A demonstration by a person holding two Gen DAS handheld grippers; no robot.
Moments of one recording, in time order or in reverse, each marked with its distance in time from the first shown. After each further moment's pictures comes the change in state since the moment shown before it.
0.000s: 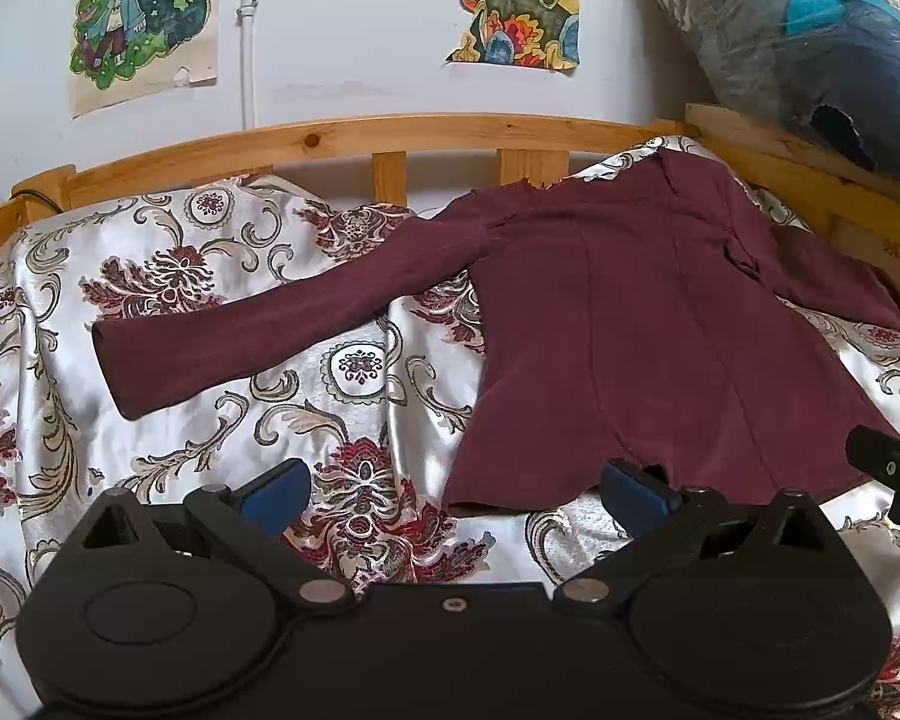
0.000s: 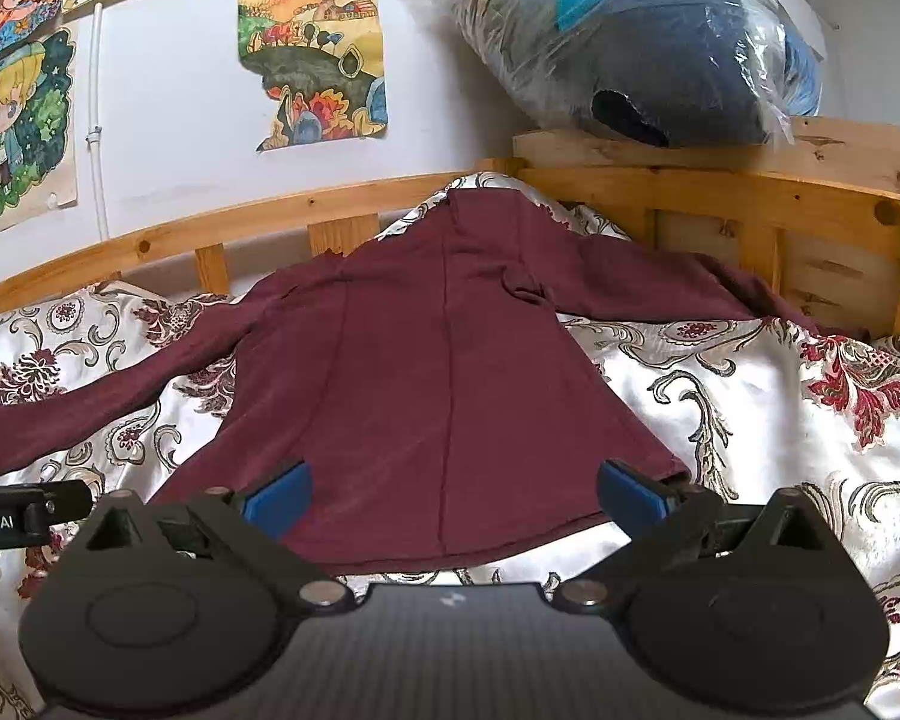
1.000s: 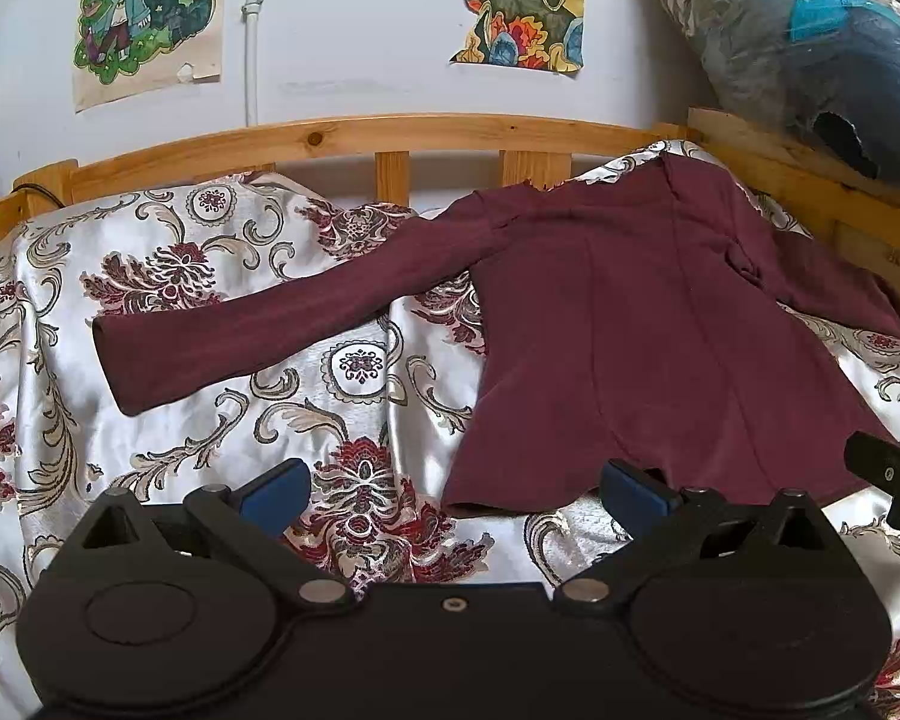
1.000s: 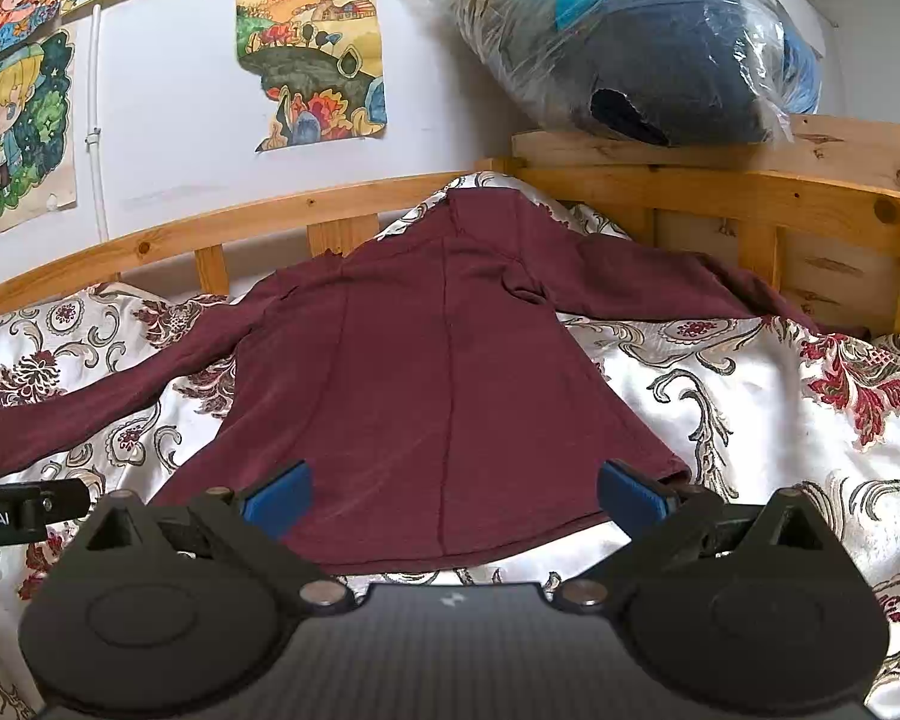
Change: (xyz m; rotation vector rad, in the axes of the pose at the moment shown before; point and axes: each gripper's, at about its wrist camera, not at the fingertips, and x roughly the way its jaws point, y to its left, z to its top) left arm -0.001 0.002 0.001 -0.013 -0.001 -0.004; right arm 0.000 -0.001 0.000 0.005 -0.002 0.000
